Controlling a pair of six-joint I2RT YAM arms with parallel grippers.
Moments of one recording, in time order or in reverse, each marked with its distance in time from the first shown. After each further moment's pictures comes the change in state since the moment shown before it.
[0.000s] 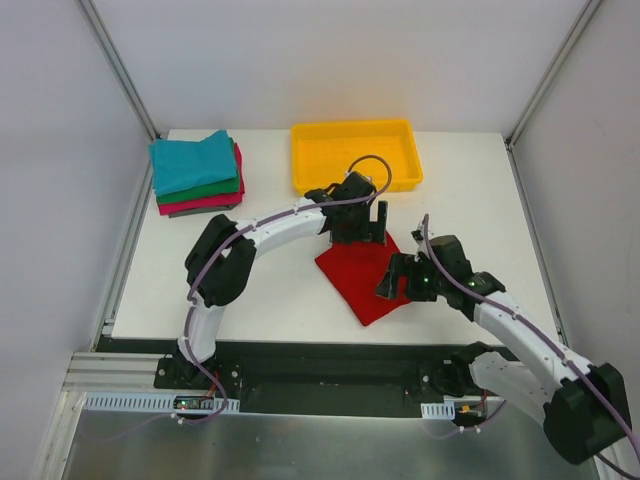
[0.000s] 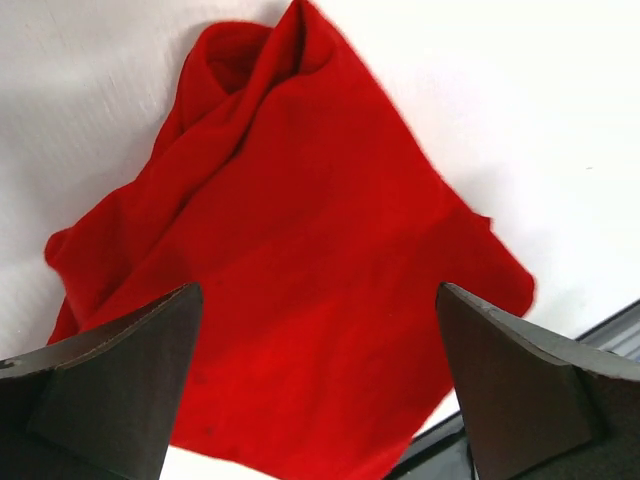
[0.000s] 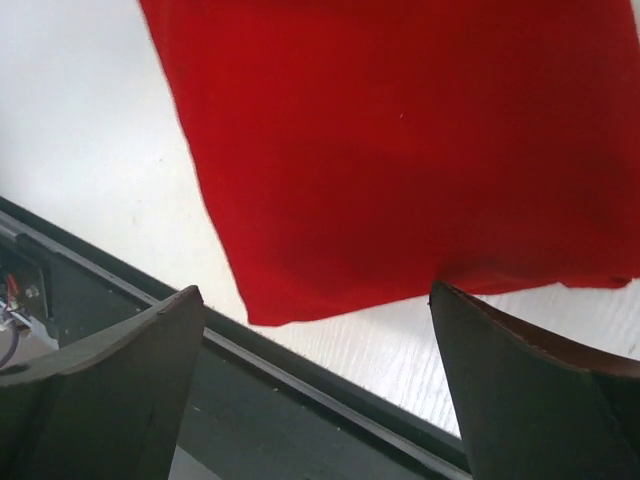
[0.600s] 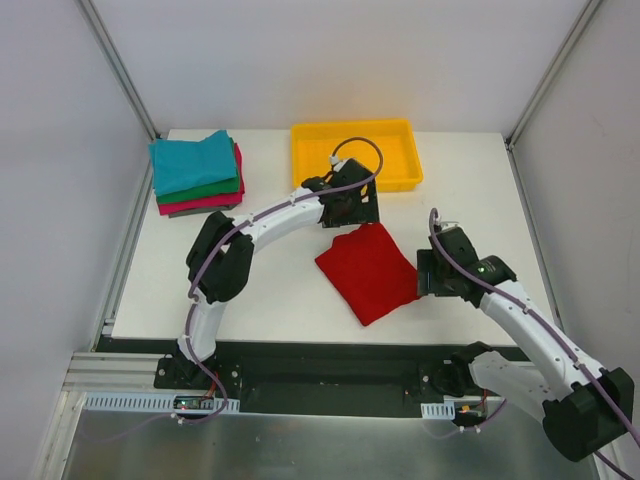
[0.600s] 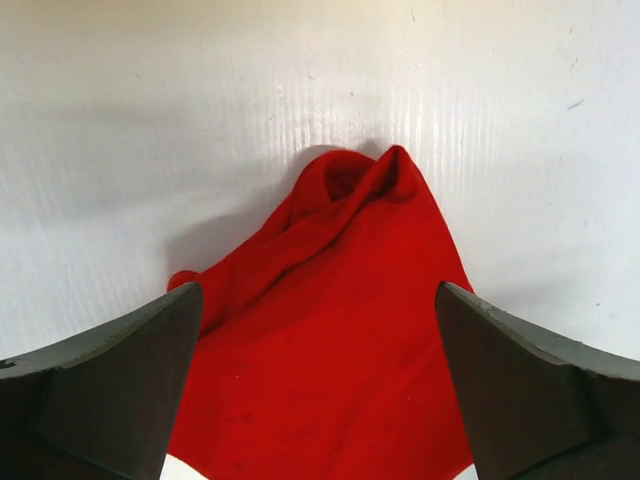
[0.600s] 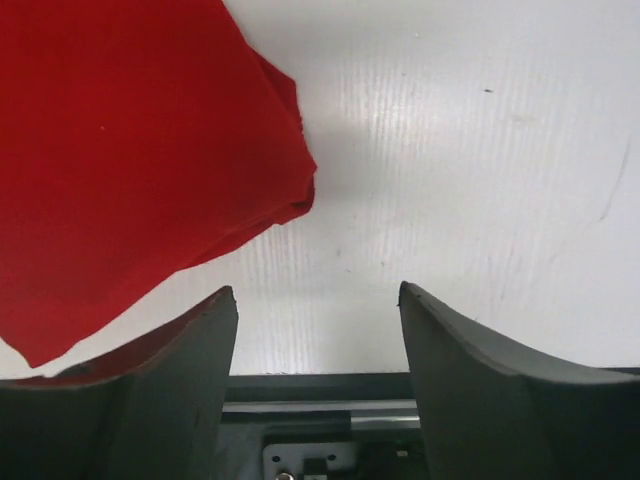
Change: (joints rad) left arm 0.030 0.057 0.108 -0.075 -0.201 -0.079; right arm 0.005 0.063 0.199 -0.370 0.509 -0.134
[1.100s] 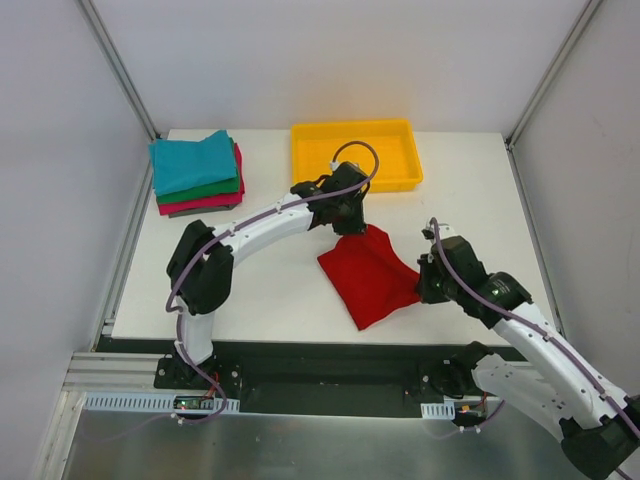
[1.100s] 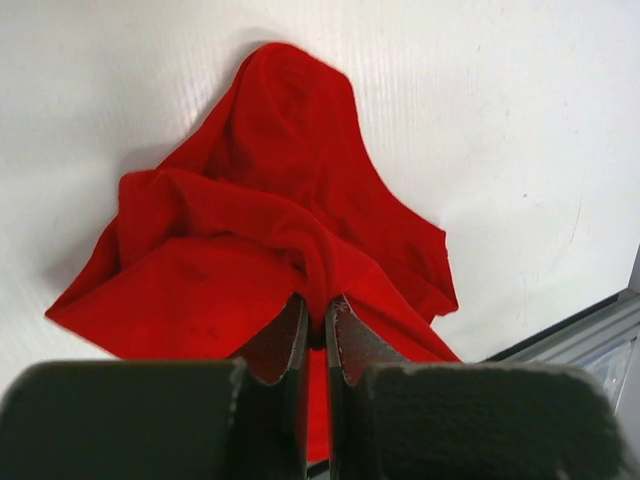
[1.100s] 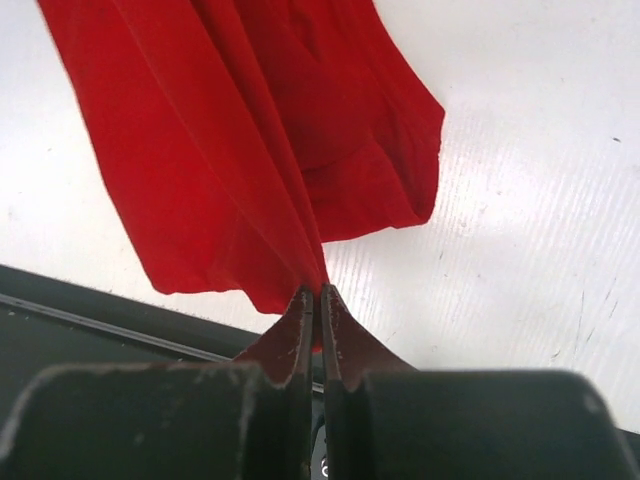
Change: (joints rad) left arm -0.015 -0.177 -0.137 0.002 0.116 -0.035; right arm 0.152 -0.166 0.019 -0.007 -0.111 0.016
